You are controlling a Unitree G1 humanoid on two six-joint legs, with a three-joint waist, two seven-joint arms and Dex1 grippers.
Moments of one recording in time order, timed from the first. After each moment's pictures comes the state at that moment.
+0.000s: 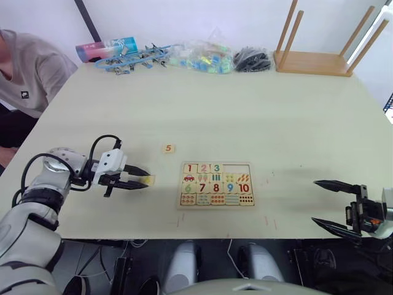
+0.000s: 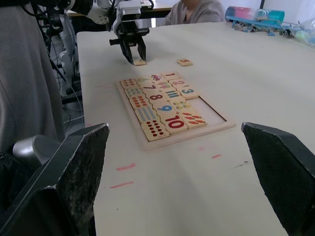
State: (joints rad) left arm -0.65 1.01 -0.58 0.95 -0.58 -0.59 -1.59; right arm 0.22 -0.66 -0.37 -0.04 0.71 -0.11 1.55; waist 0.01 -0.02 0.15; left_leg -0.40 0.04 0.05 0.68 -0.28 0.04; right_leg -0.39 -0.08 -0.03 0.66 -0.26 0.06
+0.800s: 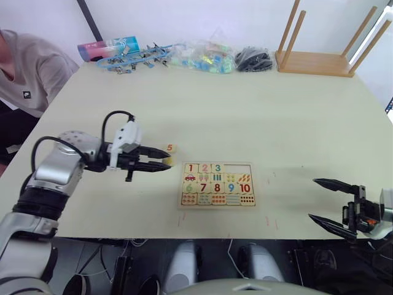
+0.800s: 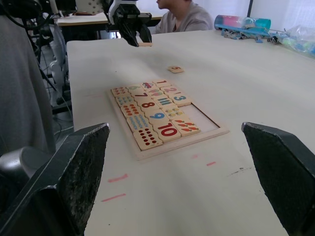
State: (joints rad) left arm -0.51 0.98 -0.23 0.16 -0.53 0.17 -1.37; right arm 0.24 -0.62 -0.37 -0.06 0.71 -0.13 1.49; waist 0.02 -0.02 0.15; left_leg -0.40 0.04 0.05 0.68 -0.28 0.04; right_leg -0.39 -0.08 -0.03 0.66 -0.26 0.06
